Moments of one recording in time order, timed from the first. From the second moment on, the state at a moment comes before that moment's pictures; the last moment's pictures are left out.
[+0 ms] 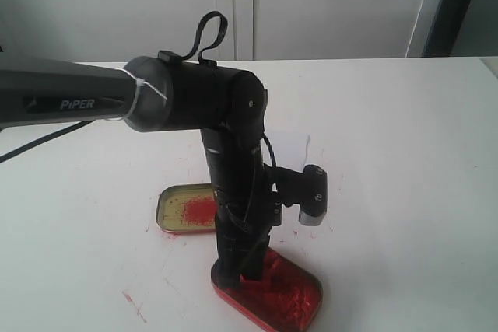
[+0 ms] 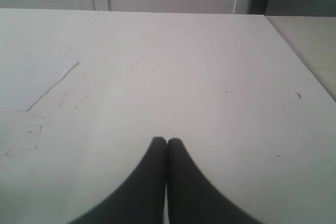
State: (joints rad) left arm -0.84 2.07 -1.54 -0.27 1.13 1.07; right arm 0.04 0.00 0.00 -0.05 0.36 0.06
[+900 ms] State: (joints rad) left arm -0.85 2.03 -1.59 -0.23 1.19 1.07; right arm 0.04 0.00 0.00 -0.05 0.36 0.06
